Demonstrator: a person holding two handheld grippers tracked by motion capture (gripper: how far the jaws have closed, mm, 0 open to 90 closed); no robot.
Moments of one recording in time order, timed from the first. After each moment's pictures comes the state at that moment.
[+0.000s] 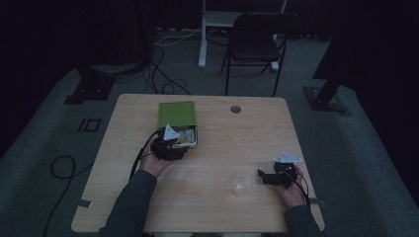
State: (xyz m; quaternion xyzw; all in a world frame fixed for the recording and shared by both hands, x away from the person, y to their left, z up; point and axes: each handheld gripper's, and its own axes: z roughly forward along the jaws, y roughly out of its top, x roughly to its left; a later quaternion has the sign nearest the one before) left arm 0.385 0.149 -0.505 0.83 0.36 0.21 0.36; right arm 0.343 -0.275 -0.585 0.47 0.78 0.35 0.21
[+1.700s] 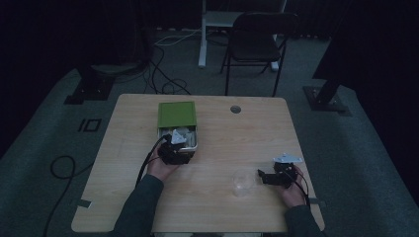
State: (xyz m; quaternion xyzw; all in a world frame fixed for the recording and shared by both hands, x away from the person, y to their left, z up) left arm 0.380 0.132 -0.523 0.84 0.36 0.18 0.36; right arm 0.342 -0.275 -0.585 0.47 0.78 0.35 0.21
